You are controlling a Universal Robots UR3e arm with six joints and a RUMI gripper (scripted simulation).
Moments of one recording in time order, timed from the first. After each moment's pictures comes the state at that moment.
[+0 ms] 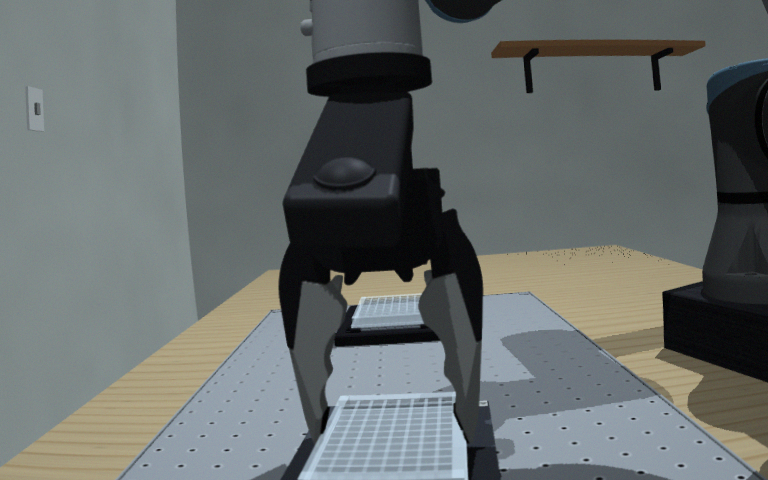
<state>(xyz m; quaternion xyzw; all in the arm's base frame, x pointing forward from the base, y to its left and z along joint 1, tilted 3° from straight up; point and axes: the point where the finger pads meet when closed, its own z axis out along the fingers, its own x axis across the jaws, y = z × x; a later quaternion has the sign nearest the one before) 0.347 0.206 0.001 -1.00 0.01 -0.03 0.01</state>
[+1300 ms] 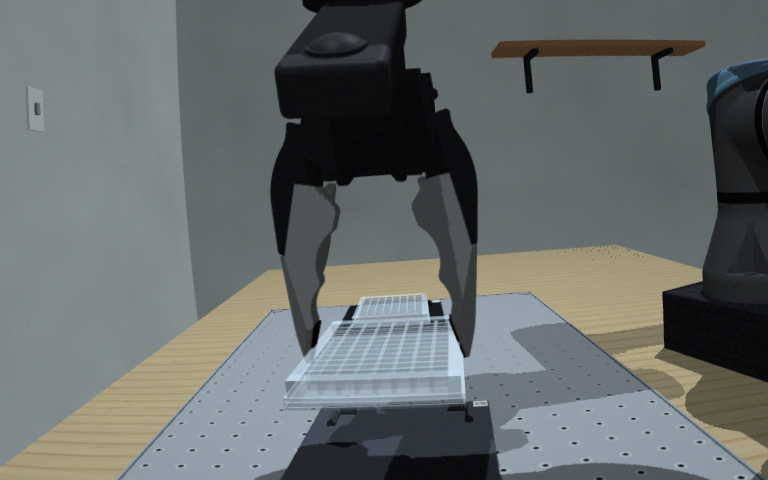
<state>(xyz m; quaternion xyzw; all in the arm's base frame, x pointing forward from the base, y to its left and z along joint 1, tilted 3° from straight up) 0.344 0.205 0.054 -1.00 0.01 -0.03 0.01</state>
